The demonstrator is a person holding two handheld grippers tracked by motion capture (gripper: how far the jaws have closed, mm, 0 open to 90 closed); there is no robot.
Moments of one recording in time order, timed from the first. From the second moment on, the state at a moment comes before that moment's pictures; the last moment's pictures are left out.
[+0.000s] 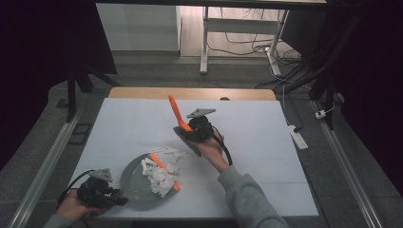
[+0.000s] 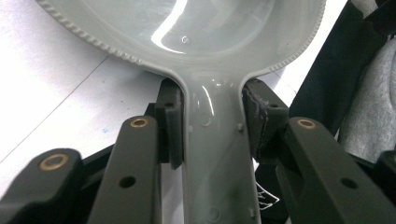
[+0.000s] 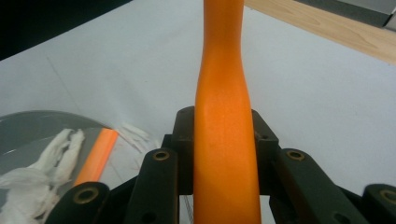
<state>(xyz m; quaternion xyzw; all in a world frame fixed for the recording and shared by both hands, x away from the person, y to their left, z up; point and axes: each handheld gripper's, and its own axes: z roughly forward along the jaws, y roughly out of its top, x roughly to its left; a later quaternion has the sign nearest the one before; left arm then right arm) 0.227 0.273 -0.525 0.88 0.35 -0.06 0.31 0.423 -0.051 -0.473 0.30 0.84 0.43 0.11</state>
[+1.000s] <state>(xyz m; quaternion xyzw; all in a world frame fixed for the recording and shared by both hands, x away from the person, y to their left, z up) 0.227 0.278 -0.526 0.87 0.37 -0.06 0.31 0.441 -0.024 -0.492 0.30 0.86 0.40 0.10</state>
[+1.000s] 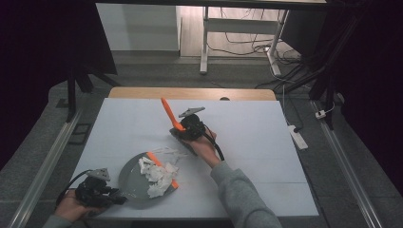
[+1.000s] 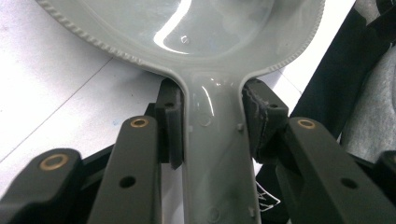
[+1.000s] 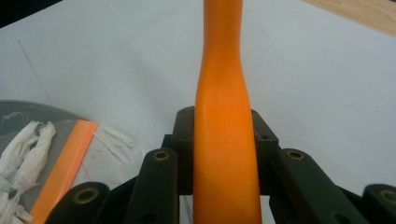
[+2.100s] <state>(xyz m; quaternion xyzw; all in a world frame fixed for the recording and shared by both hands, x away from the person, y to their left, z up) 0.229 0.276 -0.526 0.87 0.37 -0.06 0.31 0.377 0.025 -0.470 0.19 0.88 0.44 0.03</state>
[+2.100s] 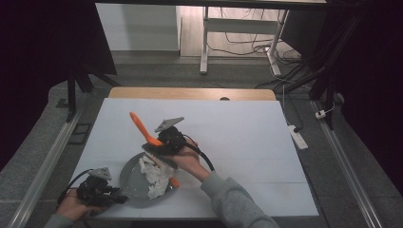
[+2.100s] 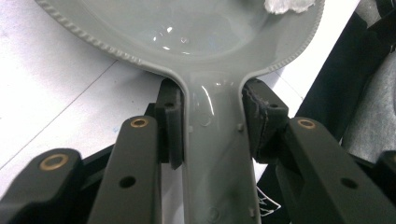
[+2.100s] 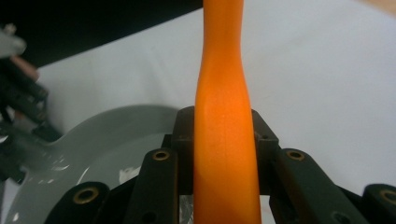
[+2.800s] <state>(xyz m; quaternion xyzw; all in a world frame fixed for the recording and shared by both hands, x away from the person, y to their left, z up) 0.229 0.276 -0.527 0.87 0.37 -0.06 0.31 0.435 -0.001 -0.487 0.27 0.88 0.38 0.09</state>
